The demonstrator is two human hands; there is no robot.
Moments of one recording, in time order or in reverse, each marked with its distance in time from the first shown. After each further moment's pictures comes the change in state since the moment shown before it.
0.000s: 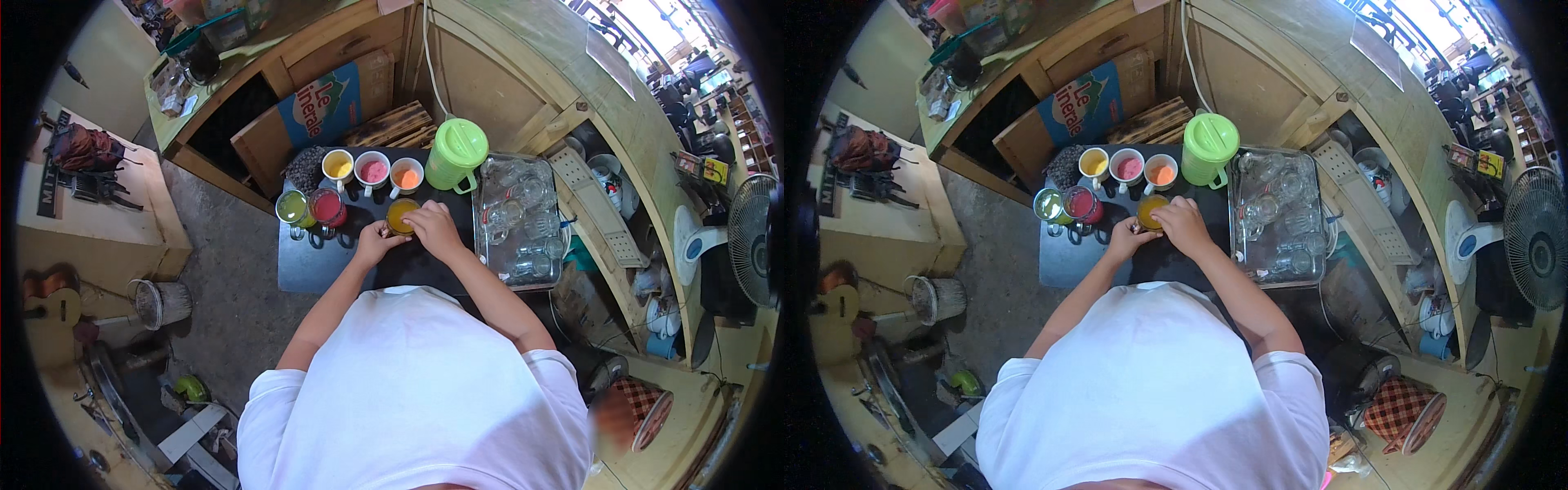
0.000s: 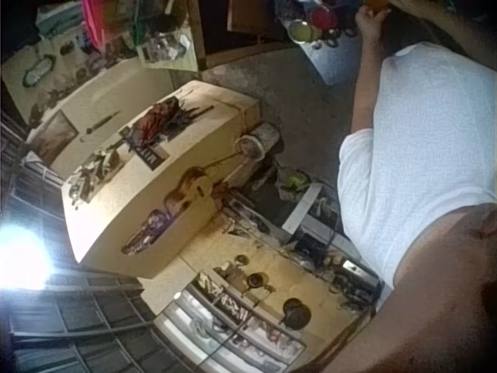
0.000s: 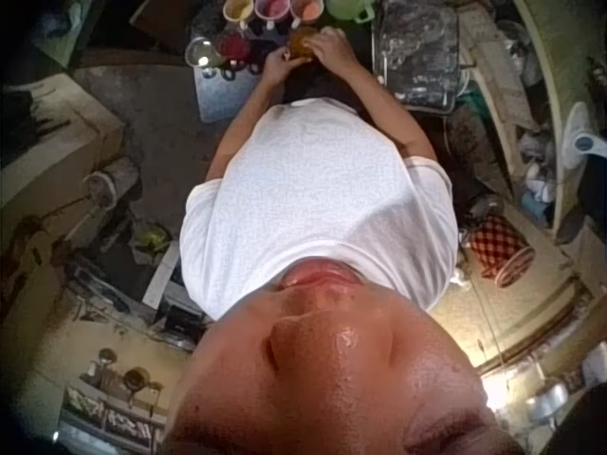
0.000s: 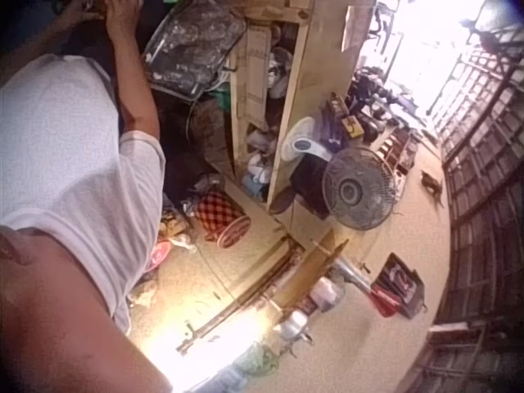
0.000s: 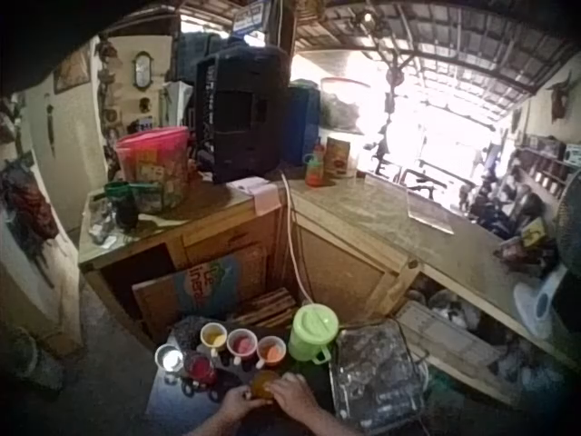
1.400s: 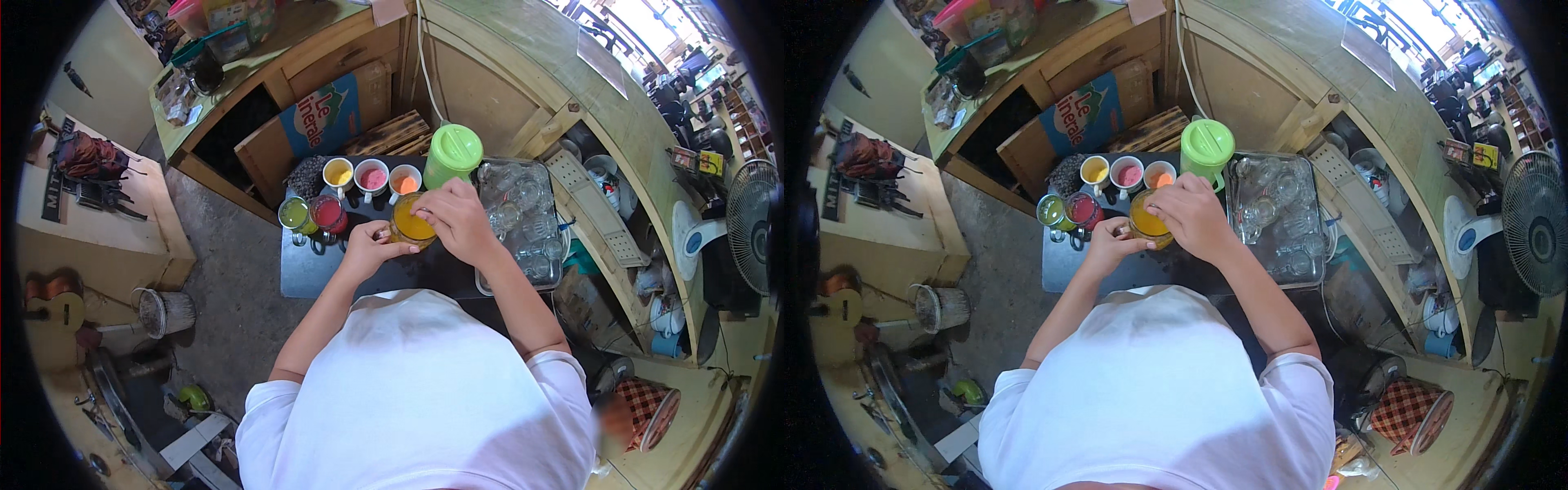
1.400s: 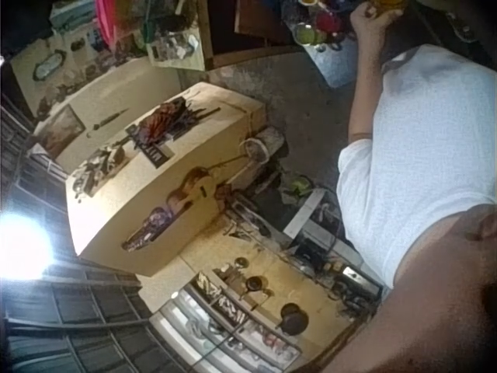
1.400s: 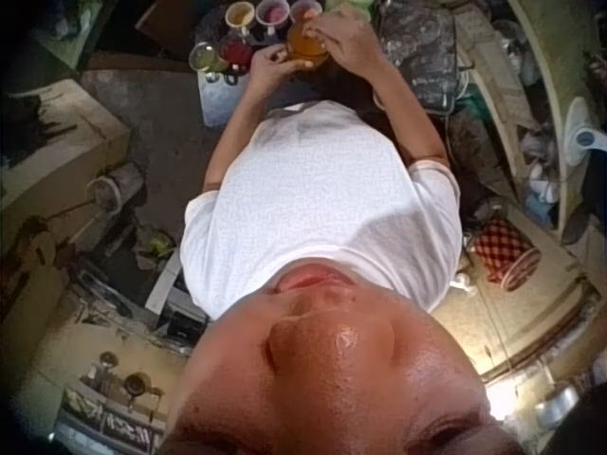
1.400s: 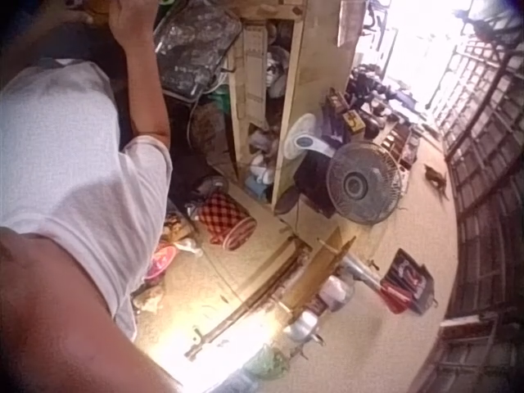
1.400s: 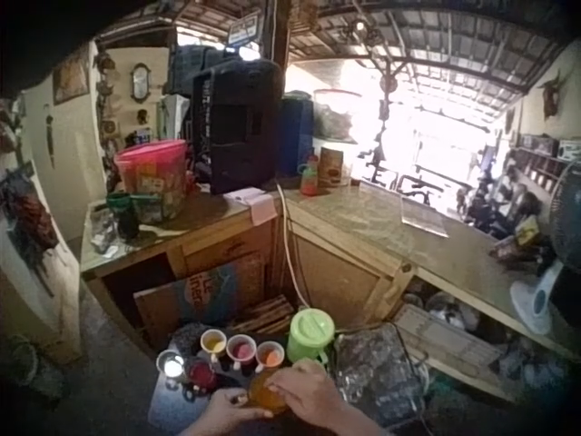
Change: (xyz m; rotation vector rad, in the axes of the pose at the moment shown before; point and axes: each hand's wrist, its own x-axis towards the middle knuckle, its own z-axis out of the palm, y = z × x) left_hand -0.062 0.147 -0.037 -0.269 -0.102 0.027; right_hand 0.037 -0.078 -0.123 0.074 0.098 -0.203
